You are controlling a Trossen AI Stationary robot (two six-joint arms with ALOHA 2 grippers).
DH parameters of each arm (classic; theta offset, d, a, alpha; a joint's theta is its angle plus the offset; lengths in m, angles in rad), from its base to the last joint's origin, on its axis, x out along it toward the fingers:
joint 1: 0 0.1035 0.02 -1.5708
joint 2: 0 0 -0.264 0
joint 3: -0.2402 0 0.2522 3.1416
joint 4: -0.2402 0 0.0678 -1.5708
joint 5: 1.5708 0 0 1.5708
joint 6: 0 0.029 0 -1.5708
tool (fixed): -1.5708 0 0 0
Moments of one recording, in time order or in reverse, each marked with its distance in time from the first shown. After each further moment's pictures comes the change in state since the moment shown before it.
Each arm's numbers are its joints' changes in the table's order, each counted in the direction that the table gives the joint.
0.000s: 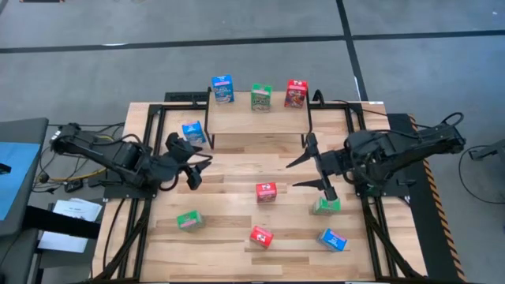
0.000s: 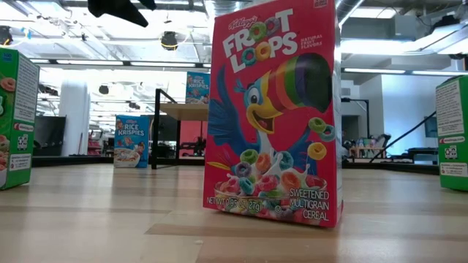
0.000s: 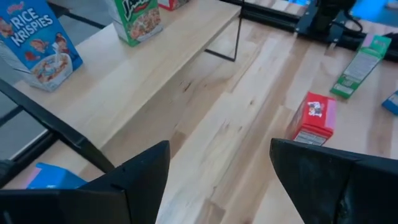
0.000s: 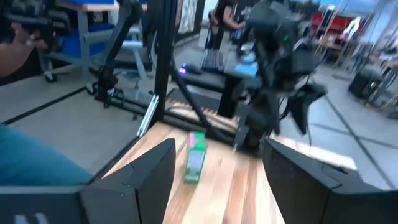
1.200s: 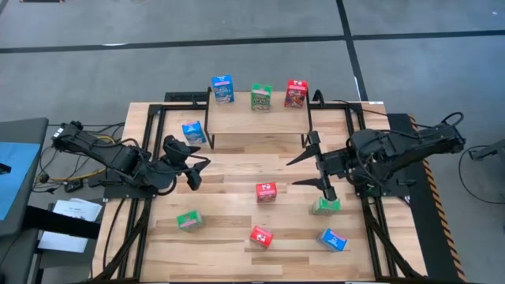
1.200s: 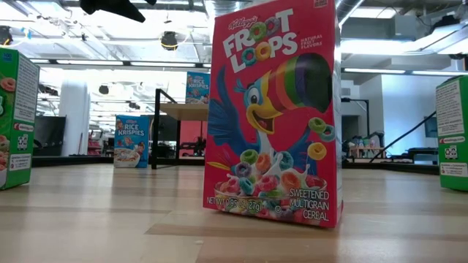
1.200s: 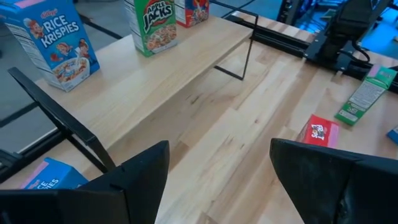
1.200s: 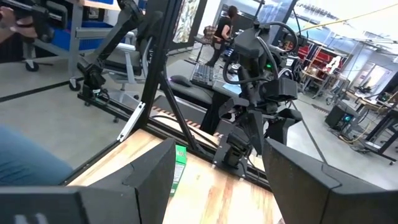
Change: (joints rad) left arm -0.068 0.001 0.008 0.009 0.138 -0.097; right arm 0.014 -0.002 0.000 0.050 -0.026 -0.150
